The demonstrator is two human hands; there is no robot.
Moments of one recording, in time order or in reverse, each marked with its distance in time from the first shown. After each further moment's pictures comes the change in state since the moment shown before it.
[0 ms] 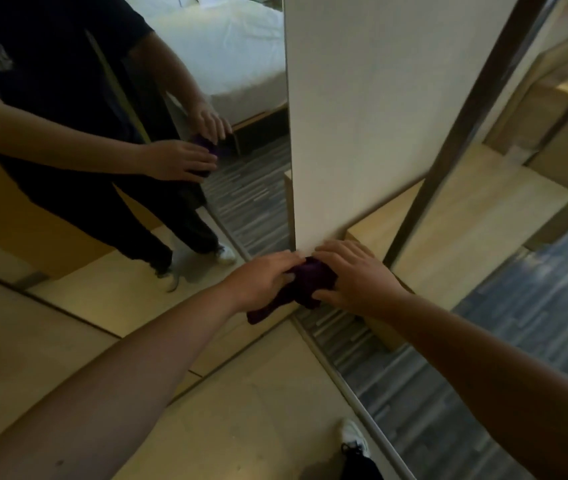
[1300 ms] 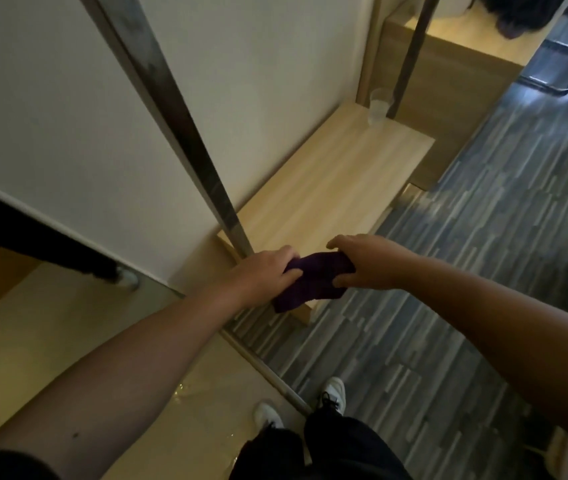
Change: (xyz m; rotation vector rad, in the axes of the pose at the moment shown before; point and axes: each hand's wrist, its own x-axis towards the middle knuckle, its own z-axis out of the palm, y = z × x) left_hand 0.265 0.251 0.134 0.130 -0.292 0.133; right_hand -0.153 0.334 -0.127 0.155 -0.469 0.423
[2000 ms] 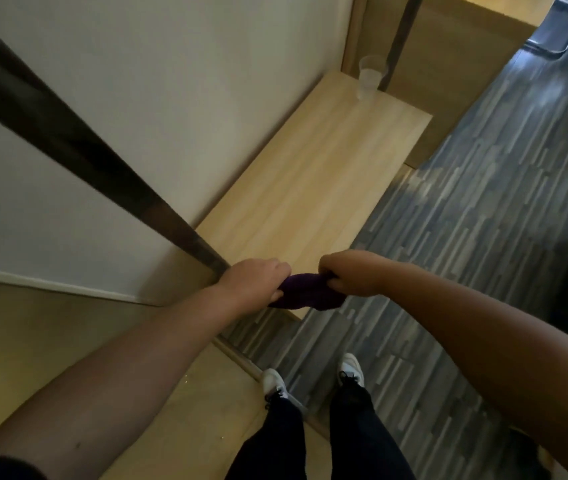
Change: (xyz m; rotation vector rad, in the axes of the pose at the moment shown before) left_hand 0.102 -0.066 0.039 0.337 -0.148 0.179; right_hand 0.106 0.060 0.044 0.022 -0.256 -0.003
